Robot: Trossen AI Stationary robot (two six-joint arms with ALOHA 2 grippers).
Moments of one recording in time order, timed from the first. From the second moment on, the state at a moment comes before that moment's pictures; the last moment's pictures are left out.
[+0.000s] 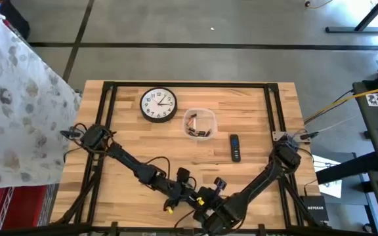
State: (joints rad) left arm -0.50 2.02 1.12 0.05 -0.33 0.03; right arm 0.71 2.20 1.74 -0.96 0.66 1.24
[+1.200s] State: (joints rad) left arm -0.45 1.56 0.41 0.26 -0.55 -0.36; right arm -0.26 1.84 1.38 -0.70 -0.09 -0.16
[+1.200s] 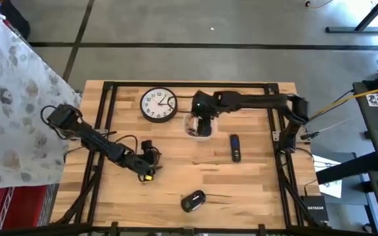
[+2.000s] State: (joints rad) left arm -0.39 1.56 0.38 0.35 -0.59 -0.30; right arm -0.23 2.02 1.43 -0.72 0.17 -0.24
